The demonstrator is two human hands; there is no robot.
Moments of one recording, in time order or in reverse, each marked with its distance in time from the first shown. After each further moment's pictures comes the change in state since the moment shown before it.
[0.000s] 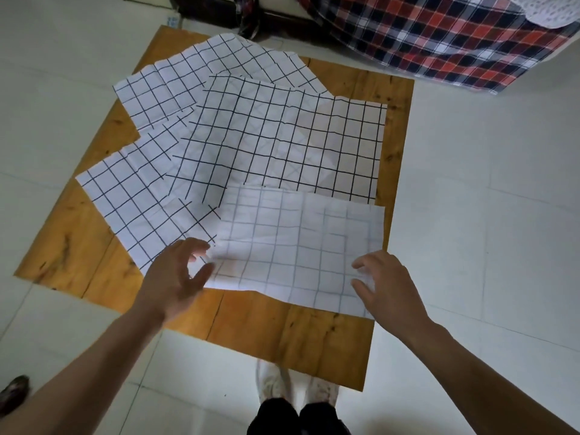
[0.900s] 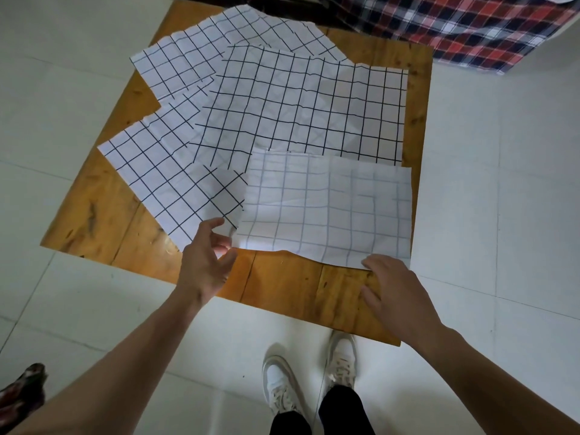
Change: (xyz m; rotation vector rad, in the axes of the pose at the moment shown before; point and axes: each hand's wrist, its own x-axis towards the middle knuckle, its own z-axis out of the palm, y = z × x) left_hand -0.038 -0.032 0.030 -0.377 0.038 -0.220; right_hand -0.070 -0.032 0.062 -0.136 -0.067 0.022
